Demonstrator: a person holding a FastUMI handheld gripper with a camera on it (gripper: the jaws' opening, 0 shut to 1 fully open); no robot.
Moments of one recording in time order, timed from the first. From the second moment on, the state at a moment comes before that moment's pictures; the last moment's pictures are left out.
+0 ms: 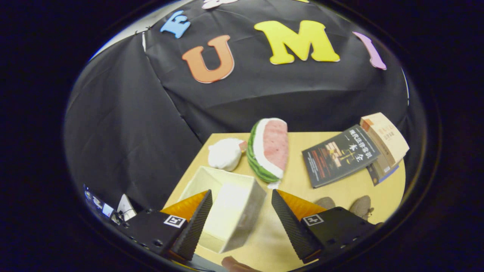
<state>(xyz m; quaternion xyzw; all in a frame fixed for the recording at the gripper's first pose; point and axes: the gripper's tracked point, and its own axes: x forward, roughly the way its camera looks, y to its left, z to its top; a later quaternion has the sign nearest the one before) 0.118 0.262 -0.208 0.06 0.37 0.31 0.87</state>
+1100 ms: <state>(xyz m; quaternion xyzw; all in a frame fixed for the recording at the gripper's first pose) 0.117 0.074 -0.411 -0.02 0.54 0.18 0.83</state>
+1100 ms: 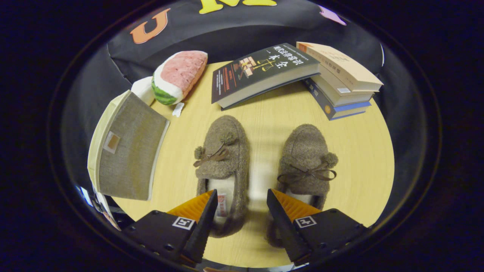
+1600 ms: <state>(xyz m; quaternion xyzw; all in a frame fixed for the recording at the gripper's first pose) 0.116 0.089 -0.438 0.02 0.57 0.20 0.79</state>
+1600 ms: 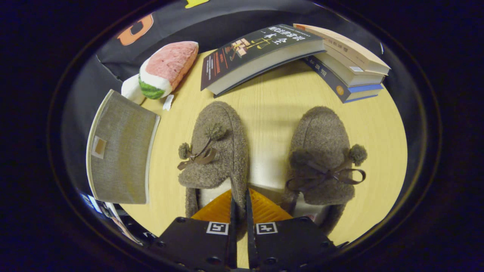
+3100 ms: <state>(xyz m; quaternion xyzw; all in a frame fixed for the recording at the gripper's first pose) 0.034 0.278 -0.219 0.19 0.53 0.24 0.79</state>
